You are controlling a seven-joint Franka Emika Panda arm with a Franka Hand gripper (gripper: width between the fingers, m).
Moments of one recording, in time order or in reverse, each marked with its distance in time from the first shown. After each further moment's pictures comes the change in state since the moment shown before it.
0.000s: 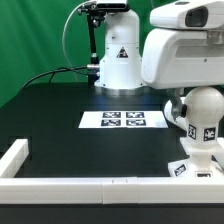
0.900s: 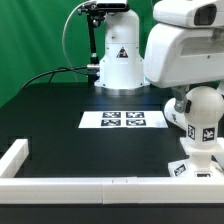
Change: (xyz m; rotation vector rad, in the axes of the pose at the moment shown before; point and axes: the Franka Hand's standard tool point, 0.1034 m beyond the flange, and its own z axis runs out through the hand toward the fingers) arm 0.000 -0.002 -0.008 0.037 -0.092 0.141
